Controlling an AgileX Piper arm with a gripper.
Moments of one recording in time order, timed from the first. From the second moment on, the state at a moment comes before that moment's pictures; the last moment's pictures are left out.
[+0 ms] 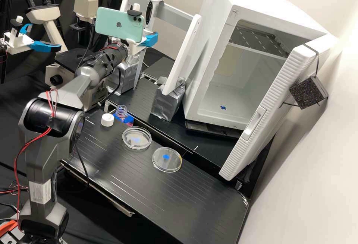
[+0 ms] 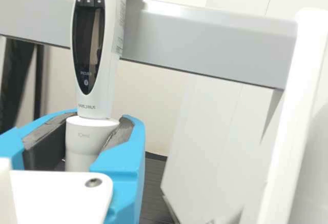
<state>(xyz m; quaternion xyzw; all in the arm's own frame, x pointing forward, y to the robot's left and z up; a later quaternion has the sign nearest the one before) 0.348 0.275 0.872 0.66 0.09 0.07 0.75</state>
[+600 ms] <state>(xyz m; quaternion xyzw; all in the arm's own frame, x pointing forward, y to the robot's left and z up) 0.342 0.275 0.882 0.68 0.13 0.06 0.72</state>
